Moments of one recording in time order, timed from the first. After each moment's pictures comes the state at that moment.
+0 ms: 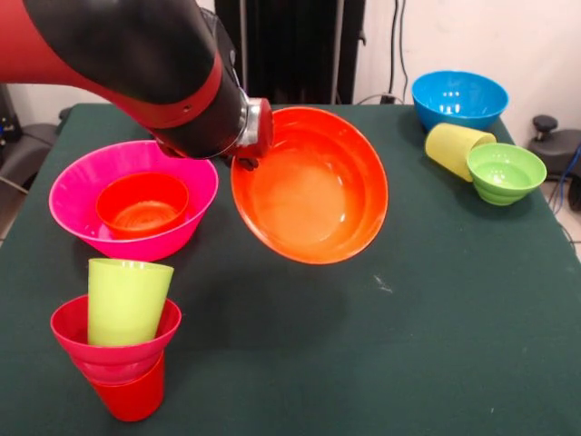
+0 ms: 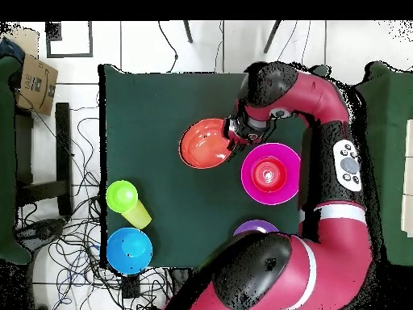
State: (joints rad) arm -0.52 -0.32 0.36 0.95 -0.24 1.61 1.71
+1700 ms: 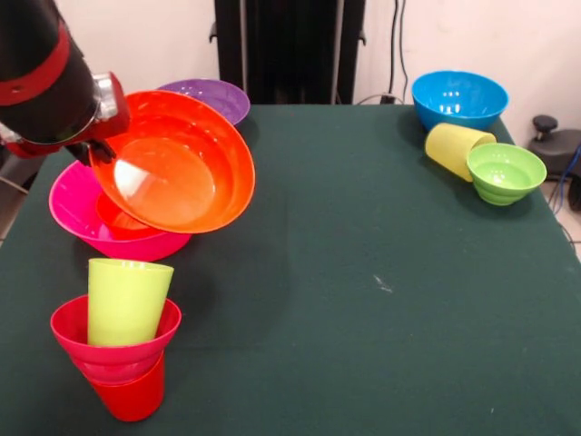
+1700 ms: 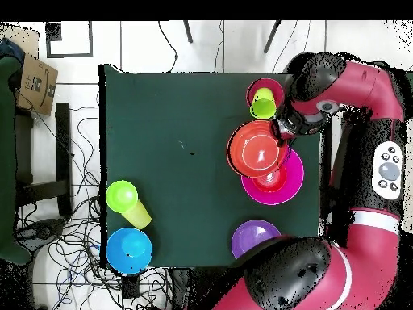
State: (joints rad) arm -0.62 -0.30 0.45 0.73 -0.55 1.76 1.18
